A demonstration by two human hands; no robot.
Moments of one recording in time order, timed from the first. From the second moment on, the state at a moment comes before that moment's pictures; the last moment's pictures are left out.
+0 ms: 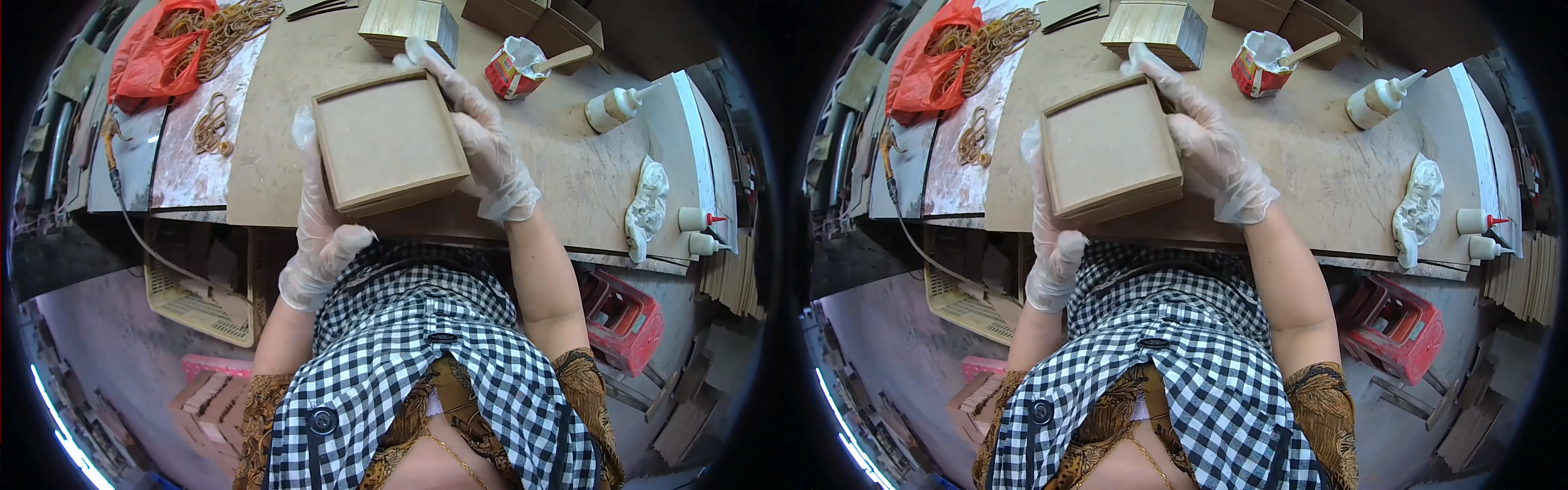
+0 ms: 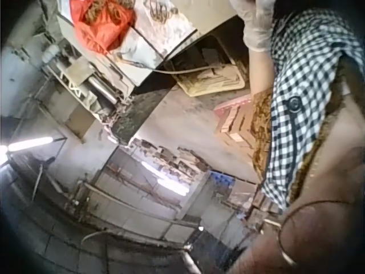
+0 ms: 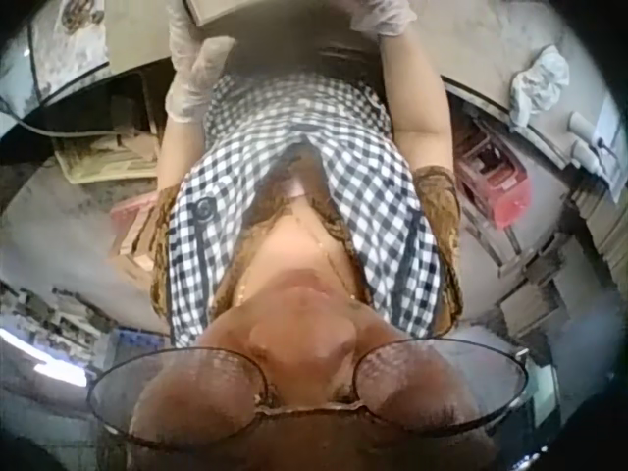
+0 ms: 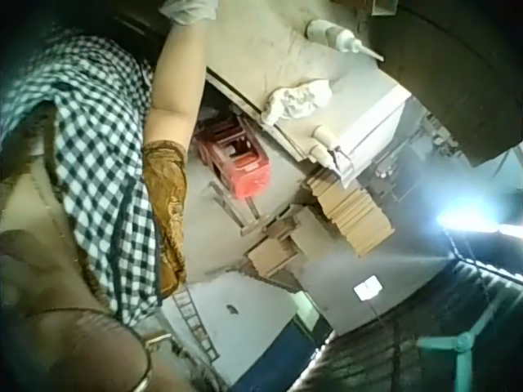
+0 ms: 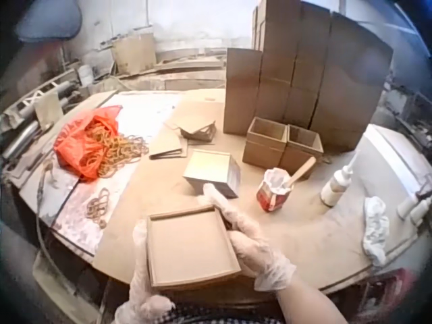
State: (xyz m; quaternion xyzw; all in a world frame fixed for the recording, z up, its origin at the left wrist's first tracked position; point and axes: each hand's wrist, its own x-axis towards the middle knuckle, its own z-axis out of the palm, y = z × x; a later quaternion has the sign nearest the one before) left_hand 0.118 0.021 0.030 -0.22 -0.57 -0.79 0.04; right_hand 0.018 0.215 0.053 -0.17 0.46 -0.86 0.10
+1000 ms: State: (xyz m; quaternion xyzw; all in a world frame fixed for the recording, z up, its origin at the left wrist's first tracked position) left_hand 0.116 0.000 0.040 -0.19 -0.66 -0.72 0.06; right_hand 0.021 0.249 0.039 -0.01 0.64 -0.77 0.00
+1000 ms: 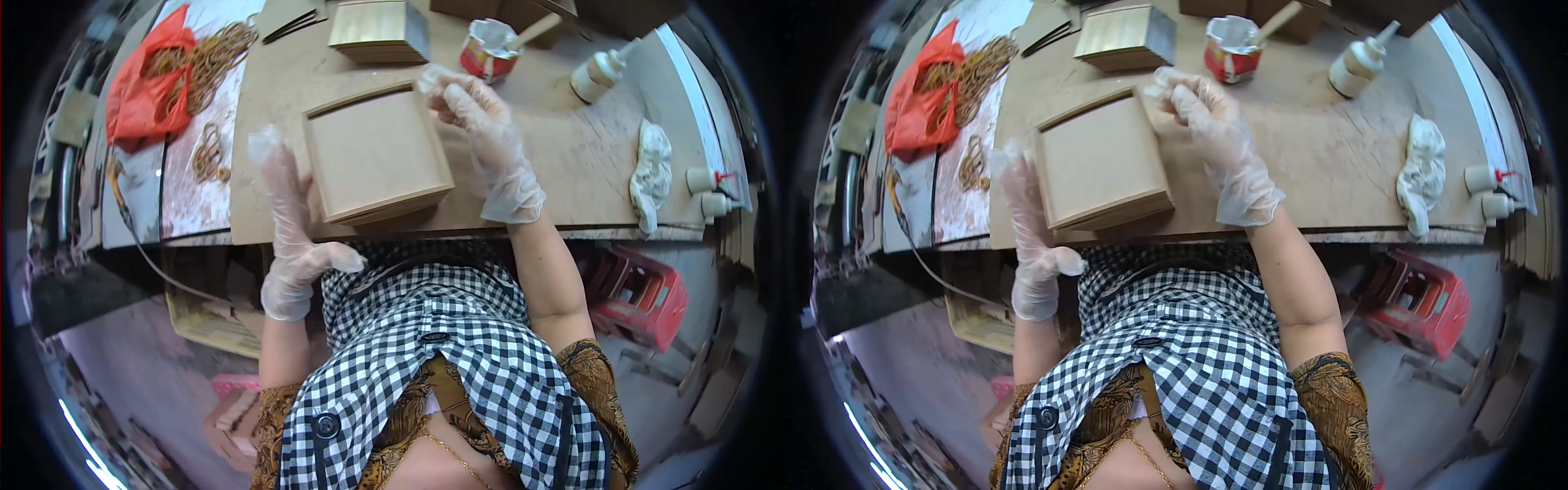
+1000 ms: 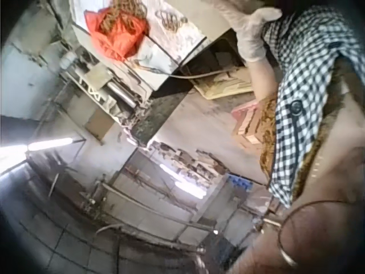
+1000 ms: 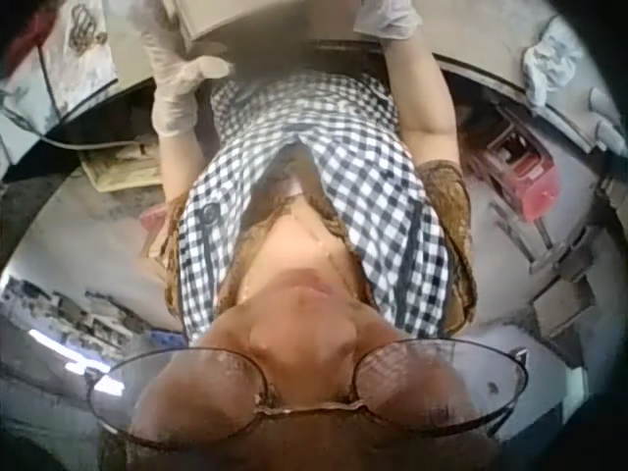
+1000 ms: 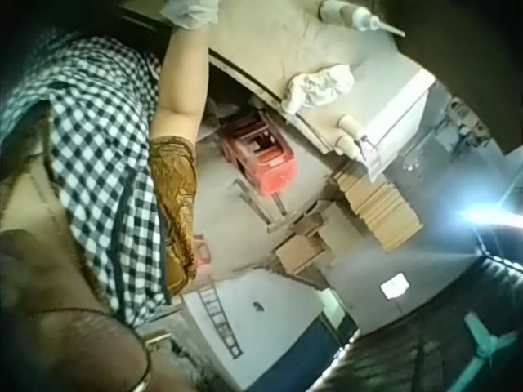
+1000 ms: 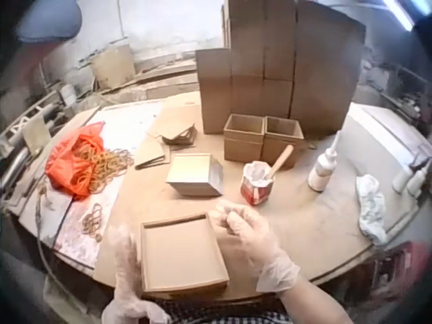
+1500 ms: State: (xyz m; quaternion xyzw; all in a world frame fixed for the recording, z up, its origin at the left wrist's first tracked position) left_hand 0.085 -0.002 0.083 0.05 -0.47 -0.88 -0.07; right_hand 0.063 0.248 0.070 -0.19 0.64 -0.74 0.05
